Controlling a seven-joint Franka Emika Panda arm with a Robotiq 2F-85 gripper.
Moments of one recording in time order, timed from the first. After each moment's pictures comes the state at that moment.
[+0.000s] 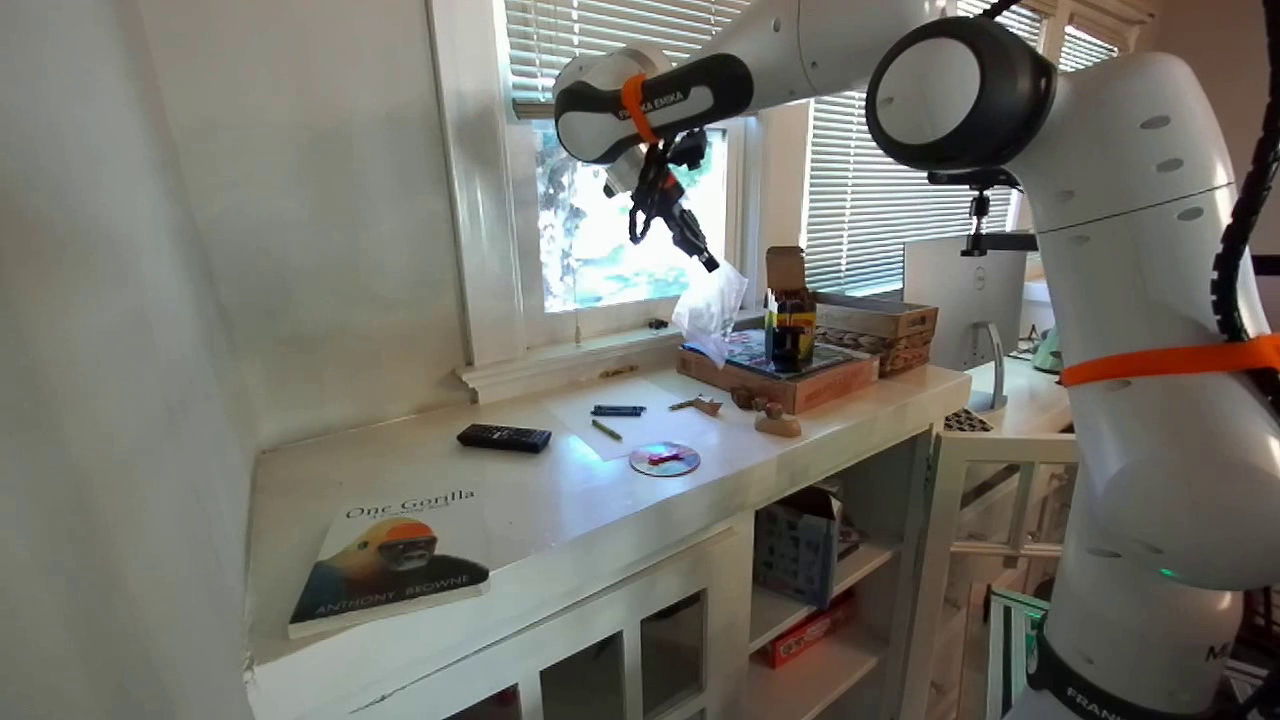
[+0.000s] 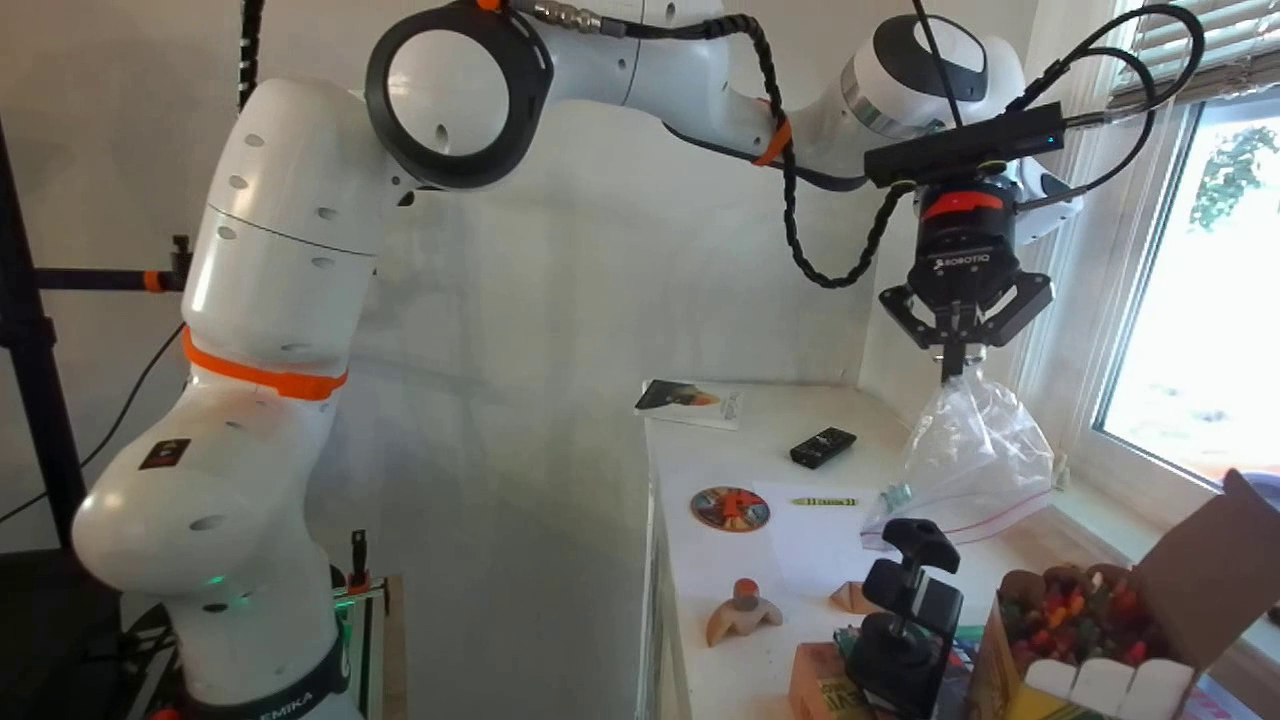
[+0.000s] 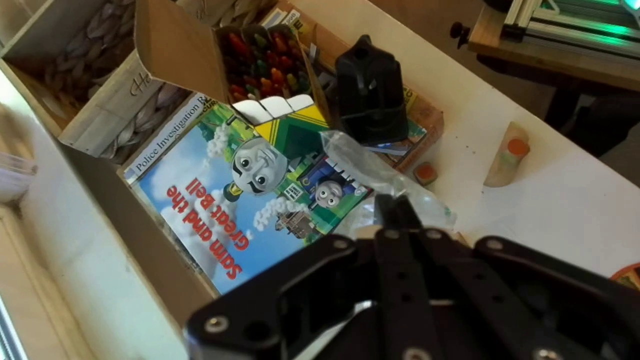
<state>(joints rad) -0.10 0.32 -0.07 -1.27 -0.55 1.24 -0.61</state>
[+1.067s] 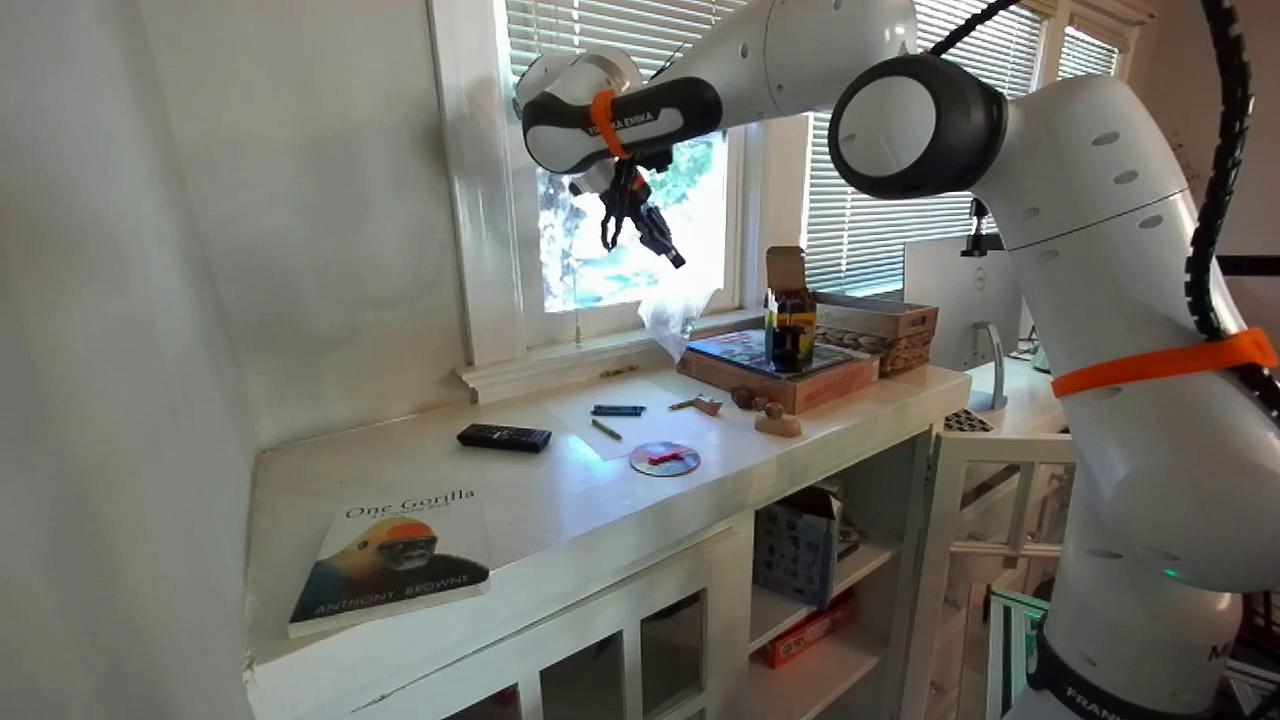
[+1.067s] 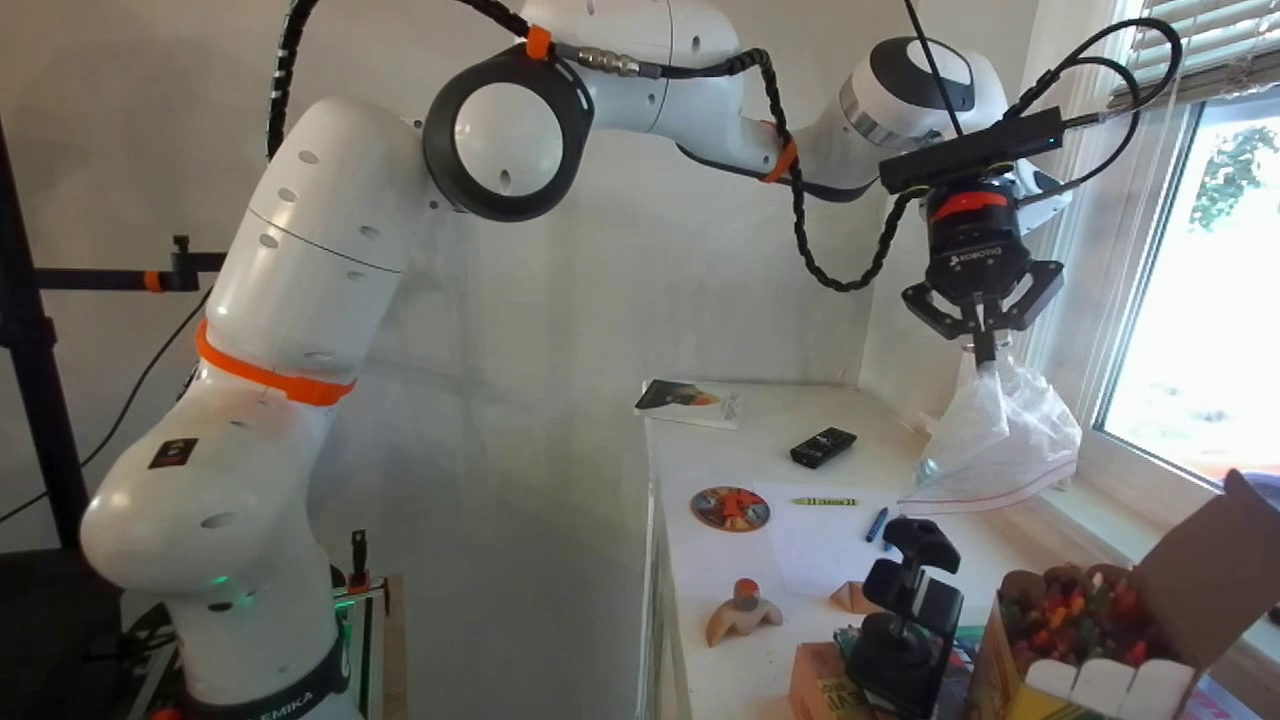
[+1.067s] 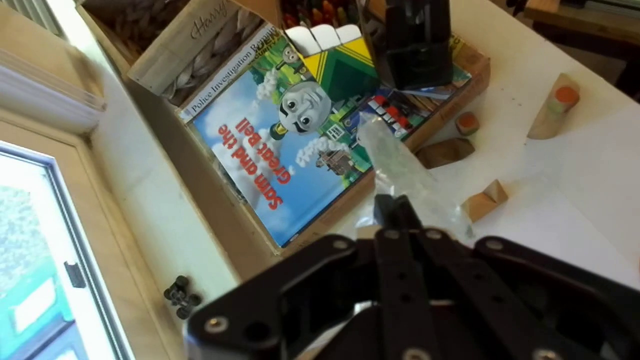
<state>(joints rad) -0.06 0.43 -0.05 -1.12 -0.63 1.27 -0.63</state>
